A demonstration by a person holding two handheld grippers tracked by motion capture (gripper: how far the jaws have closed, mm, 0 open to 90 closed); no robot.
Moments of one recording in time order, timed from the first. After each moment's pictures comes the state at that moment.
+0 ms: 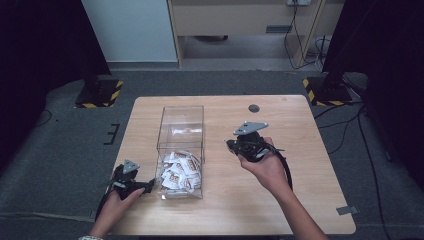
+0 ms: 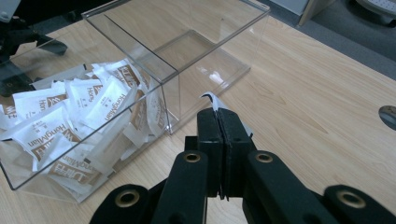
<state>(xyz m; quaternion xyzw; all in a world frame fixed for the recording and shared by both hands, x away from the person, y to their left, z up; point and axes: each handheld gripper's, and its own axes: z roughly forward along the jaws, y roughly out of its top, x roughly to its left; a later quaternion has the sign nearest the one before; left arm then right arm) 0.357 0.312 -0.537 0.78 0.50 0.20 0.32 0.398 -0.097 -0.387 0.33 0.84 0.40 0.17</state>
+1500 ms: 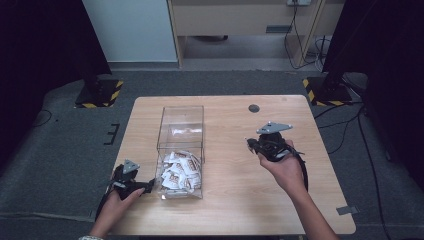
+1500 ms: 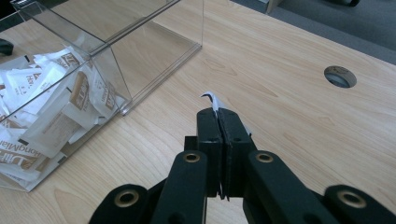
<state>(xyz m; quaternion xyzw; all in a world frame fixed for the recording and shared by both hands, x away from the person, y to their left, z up) 0.357 0.312 -0.537 0.78 0.50 0.20 0.32 0.405 -0.152 -0.403 0.39 0.81 0.39 0.19</state>
